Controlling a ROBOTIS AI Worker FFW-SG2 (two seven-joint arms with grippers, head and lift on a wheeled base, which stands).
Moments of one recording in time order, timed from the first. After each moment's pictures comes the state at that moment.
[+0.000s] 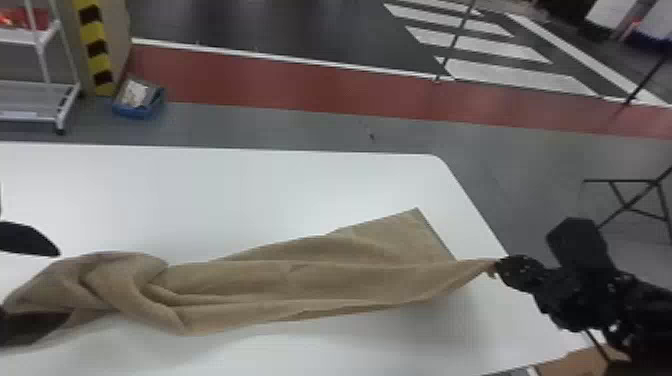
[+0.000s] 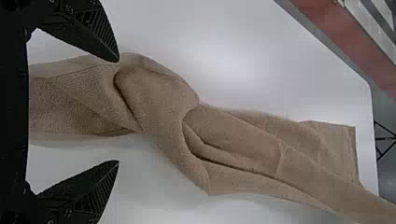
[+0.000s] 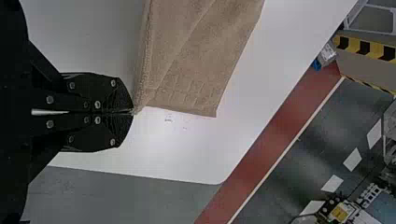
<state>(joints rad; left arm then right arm) 0.00 0.60 -0.14 -2.02 -0.32 0.64 -1.19 0.36 -0.16 -0.53 -2.25 0.71 0.60 1.04</state>
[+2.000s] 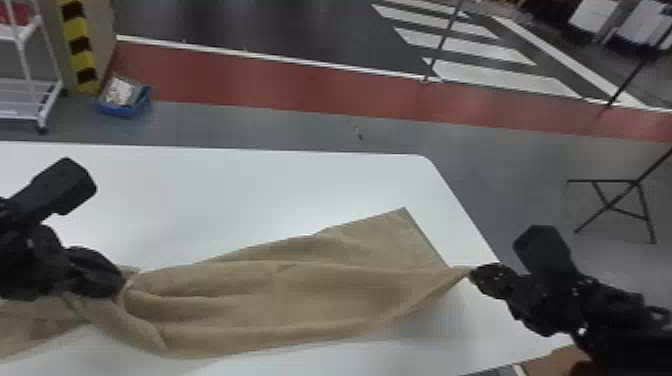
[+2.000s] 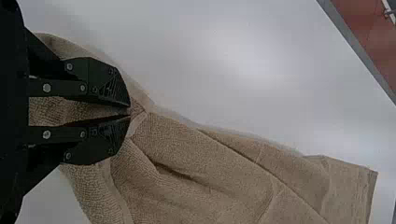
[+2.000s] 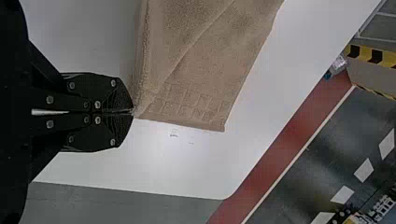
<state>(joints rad) -0.25 0.43 -0.38 -1.78 -0.40 0.91 -1.13 0.36 -0.14 -0.49 -2.23 0.76 0.59 1.05</state>
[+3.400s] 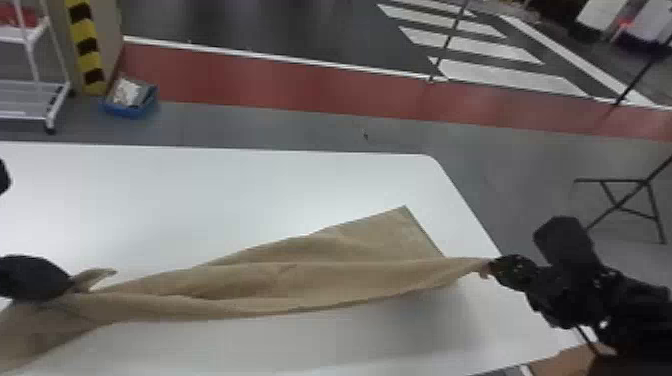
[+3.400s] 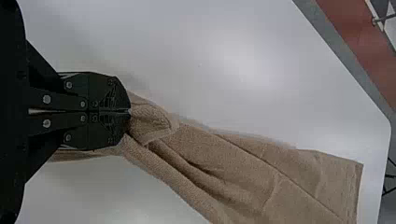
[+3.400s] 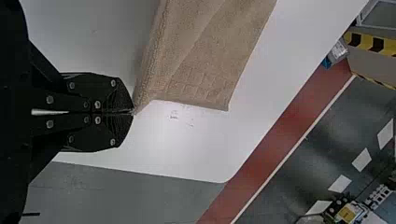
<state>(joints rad) -0.10 0.57 -0.20 -1.98 -0.36 0.90 -1.25 0.34 -0.17 -0.52 -2.24 0.75 0.61 1.04</state>
